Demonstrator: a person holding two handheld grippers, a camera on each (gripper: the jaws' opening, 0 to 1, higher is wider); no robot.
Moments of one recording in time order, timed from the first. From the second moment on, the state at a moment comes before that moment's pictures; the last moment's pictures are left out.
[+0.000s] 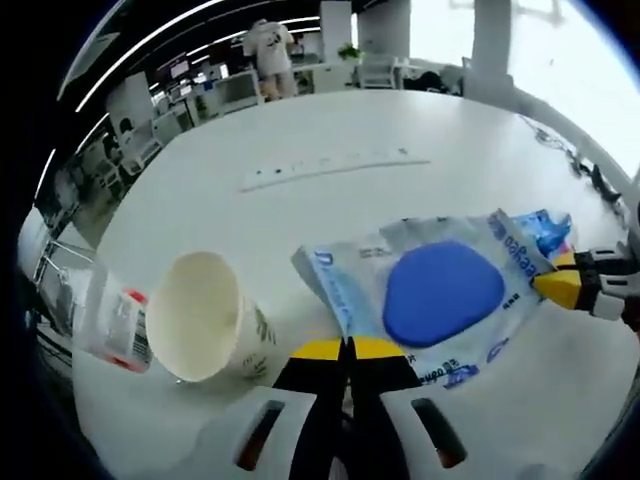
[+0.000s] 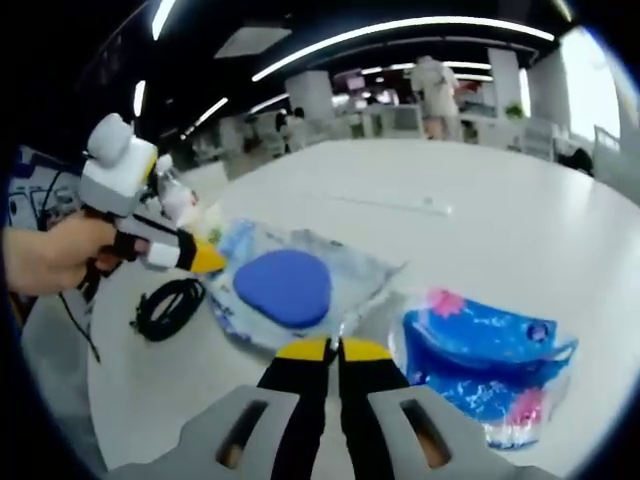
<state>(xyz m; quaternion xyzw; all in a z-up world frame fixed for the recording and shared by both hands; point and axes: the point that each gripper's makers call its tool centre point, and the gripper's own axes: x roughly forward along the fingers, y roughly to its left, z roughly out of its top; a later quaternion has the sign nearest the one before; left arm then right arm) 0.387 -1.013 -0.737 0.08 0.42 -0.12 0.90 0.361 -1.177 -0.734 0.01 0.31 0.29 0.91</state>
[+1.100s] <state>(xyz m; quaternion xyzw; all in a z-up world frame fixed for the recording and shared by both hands) 0.388 -1.008 -0.745 0.08 0.42 -0.11 0.90 0.349 -1.176 -0.748 0.10 0.33 0.25 0.90</state>
